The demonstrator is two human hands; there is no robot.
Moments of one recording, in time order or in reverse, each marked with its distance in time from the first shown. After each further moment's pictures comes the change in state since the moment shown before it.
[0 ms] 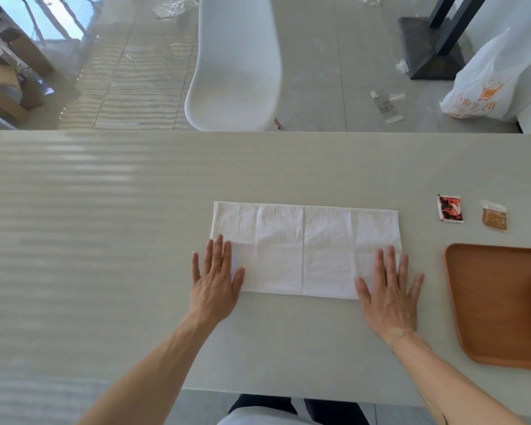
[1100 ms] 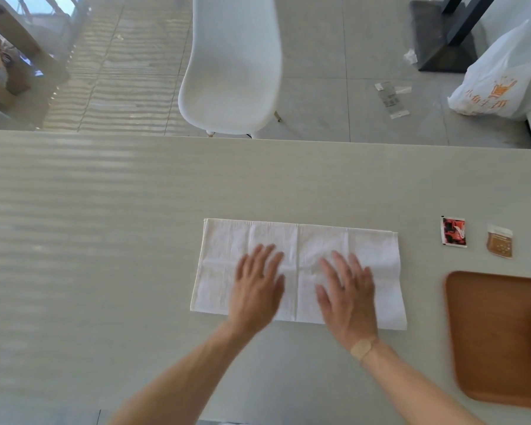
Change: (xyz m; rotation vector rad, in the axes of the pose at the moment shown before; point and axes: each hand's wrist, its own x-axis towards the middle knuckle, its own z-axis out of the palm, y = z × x) left_hand 0.042 0.091 -0.016 -0.253 0.143 0.207; right_hand 0.029 -0.062 -0.020 0.094 0.182 -0.351
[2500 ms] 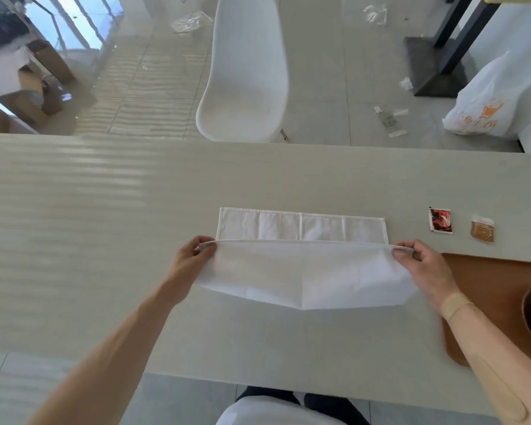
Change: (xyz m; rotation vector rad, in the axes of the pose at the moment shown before) left_hand -0.035 -0.094 -0.101 -0.958 -0.025 -0.698; right_hand -0.004 0.106 -0.085 0.959 -0.058 0.558
